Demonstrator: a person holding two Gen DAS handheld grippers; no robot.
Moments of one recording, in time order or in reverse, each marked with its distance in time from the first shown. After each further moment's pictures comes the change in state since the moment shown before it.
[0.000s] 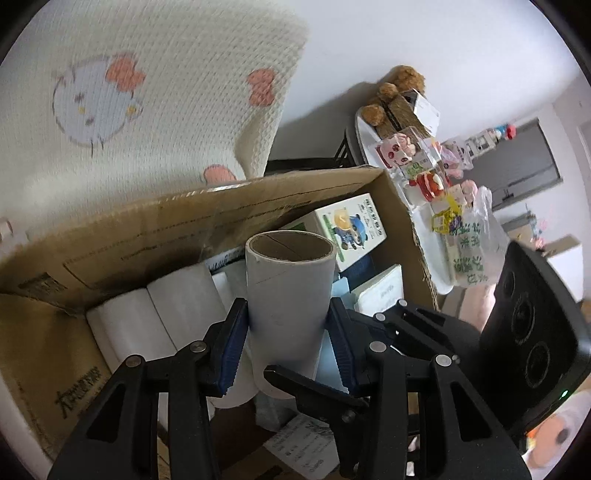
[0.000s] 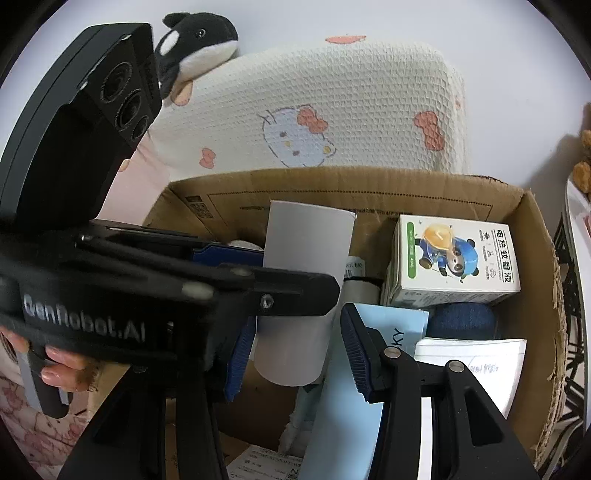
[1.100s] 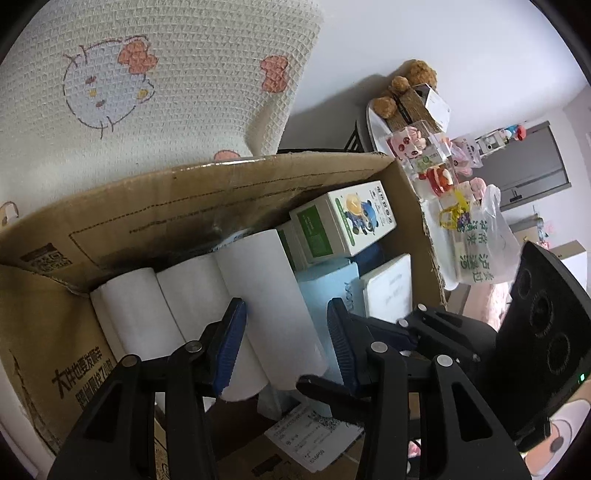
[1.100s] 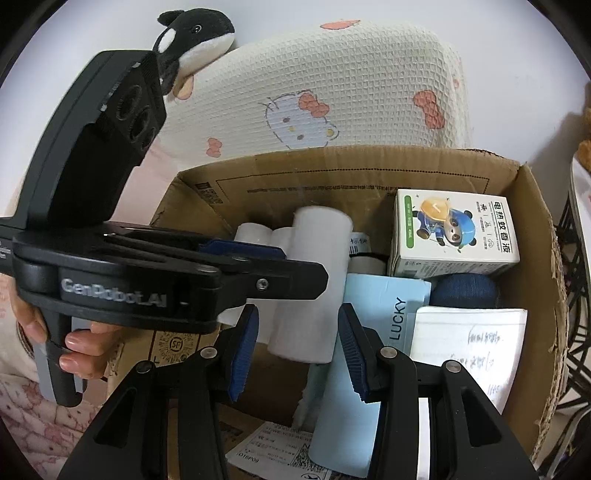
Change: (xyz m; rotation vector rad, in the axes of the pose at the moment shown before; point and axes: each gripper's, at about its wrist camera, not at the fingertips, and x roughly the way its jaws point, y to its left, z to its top) left arm 0.002 0.003 -0.006 -0.005 0.026 0.047; right arm -0.027 0.001 -0.018 0.031 0.053 0.065
